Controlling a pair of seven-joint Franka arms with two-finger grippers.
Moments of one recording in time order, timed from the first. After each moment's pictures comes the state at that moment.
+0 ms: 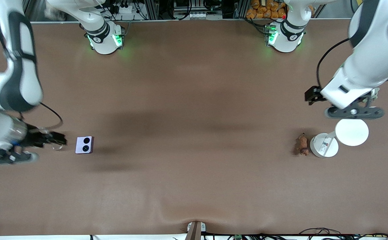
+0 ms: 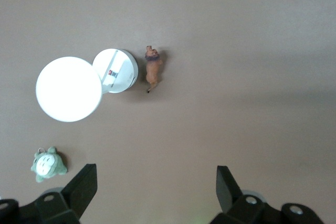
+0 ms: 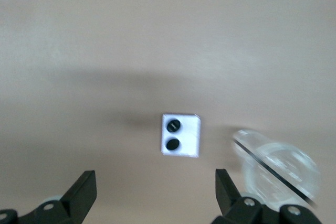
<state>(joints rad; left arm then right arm) 0.05 0.17 -0.34 -1.41 0.19 1.49 -0.21 0.16 0.32 -0.24 -1.53 0.11 1.83 -0.22</state>
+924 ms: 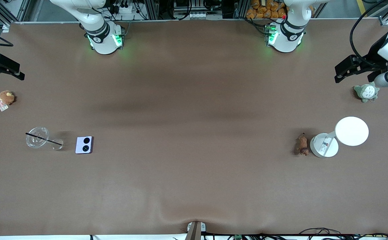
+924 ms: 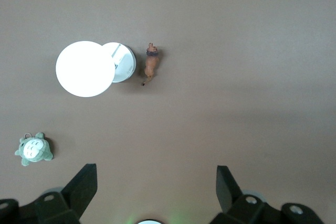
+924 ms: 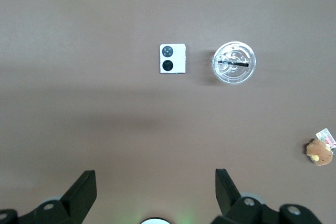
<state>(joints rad) 0.16 0.04 -0.33 -1.39 0.04 1.43 -0.18 -0.09 -0.04 0.00 -1.54 0.03 1.44 -0.14</state>
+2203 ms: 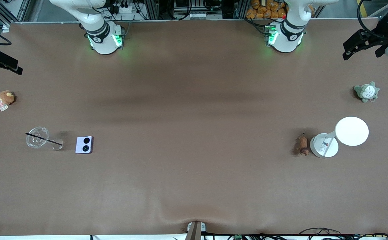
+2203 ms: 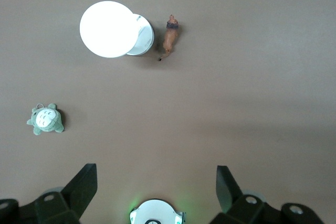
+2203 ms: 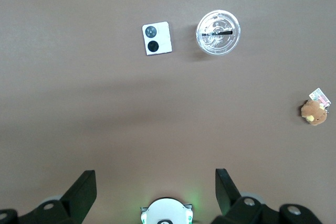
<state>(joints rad) -0.07 -0.18 -0.03 -1.63 0.03 1.44 -0.17 -0.06 -0.05 -0.03 -1.53 0.00 1.35 -0.01</state>
